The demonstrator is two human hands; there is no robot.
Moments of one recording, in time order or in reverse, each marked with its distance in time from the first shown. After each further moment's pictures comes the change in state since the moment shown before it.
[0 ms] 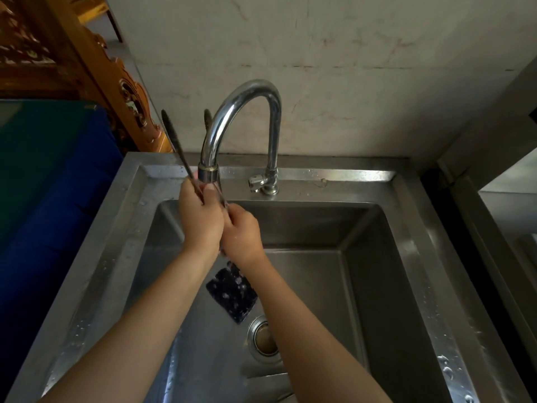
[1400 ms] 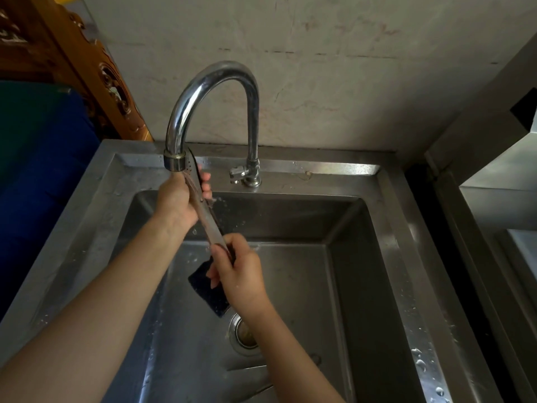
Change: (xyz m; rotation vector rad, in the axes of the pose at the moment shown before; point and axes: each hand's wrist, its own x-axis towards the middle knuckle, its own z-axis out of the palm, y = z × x) left_hand 0.040 -0.011 0.018 -0.558 -0.170 -0.549; right_hand -0.060 0.053 -0.026 0.194 -0.075 -0.020
